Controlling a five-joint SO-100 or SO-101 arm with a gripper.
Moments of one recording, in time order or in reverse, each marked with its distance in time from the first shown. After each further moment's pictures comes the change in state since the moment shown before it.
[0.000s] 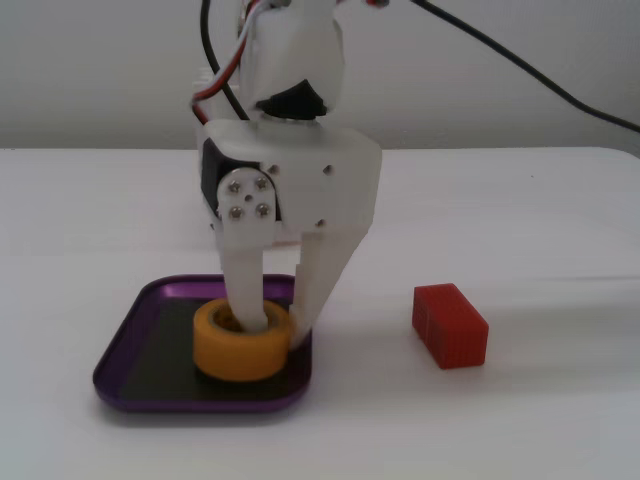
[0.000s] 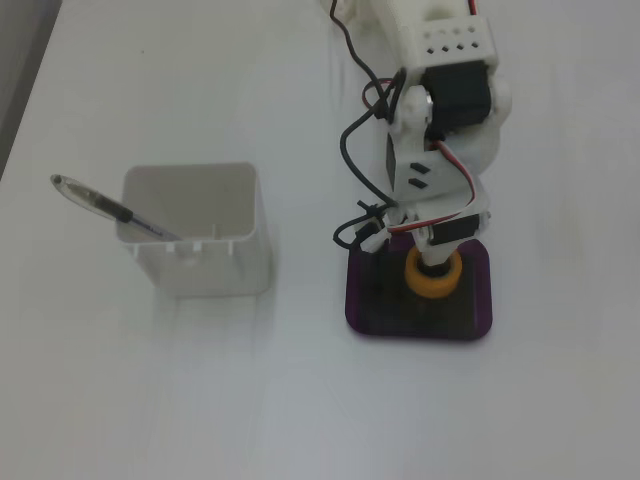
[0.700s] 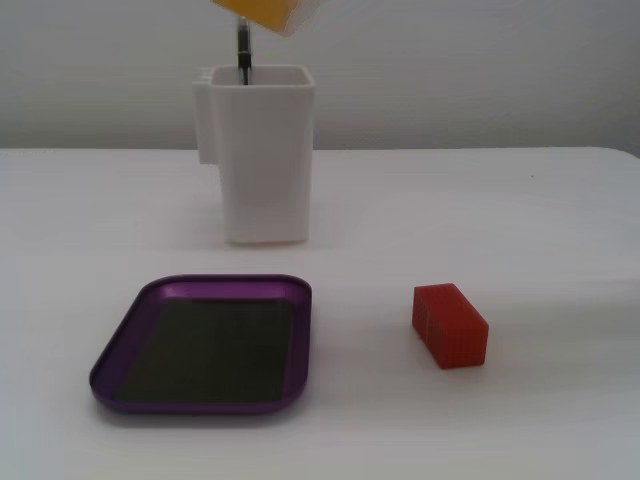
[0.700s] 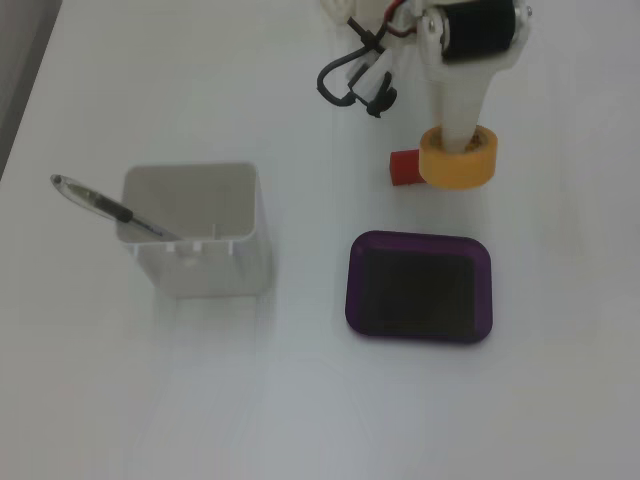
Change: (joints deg) arm 1.7 22.0 -15.6 23.8 2.5
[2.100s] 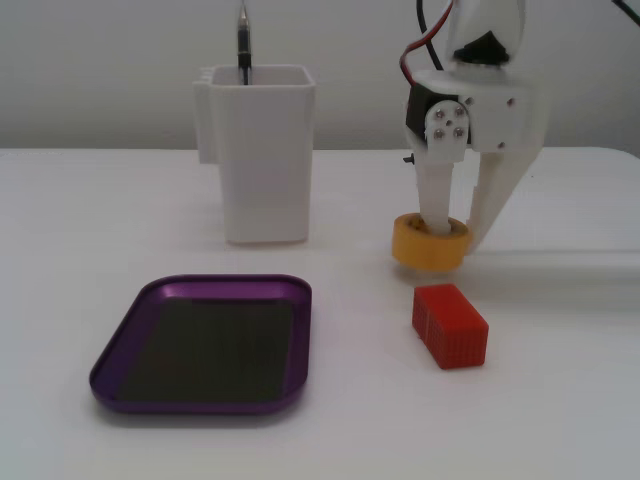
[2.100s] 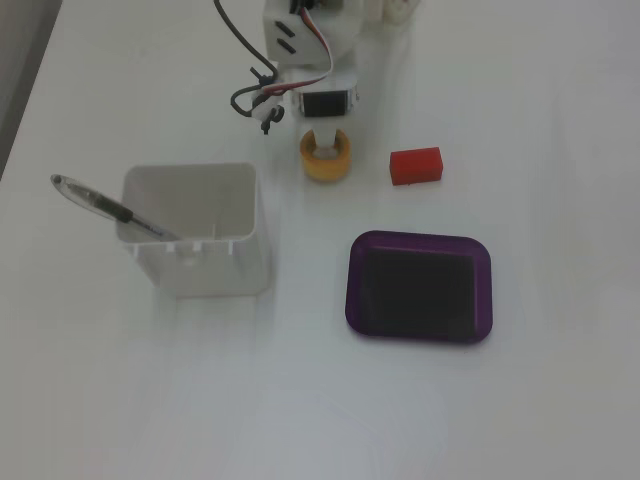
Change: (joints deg) arm 19.1 26.8 84.7 -38.8 -12.3
